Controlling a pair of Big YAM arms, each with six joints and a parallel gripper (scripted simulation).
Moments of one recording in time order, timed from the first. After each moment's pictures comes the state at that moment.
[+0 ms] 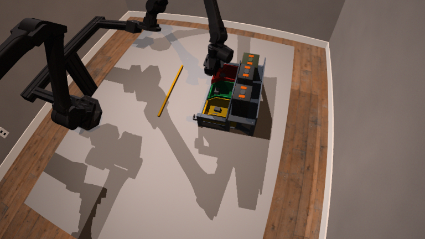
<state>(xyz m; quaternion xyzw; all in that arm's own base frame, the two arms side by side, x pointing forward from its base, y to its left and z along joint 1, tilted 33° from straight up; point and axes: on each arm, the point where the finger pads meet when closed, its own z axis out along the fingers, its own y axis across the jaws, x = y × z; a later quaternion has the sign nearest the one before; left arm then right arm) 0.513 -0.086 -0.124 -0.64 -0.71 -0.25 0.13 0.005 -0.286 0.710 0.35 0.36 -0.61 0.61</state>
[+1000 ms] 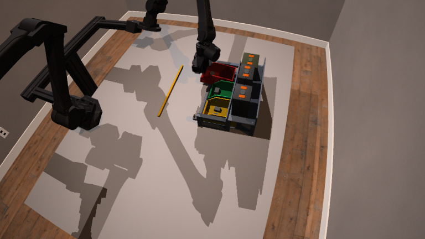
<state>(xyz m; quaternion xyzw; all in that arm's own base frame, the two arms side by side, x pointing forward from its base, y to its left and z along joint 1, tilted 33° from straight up) 0.453 -0.089 -0.135 -0.64 -0.71 -0.25 0.13 0.005 -0.286 0.710 0.35 0.36 -0.61 0.61</state>
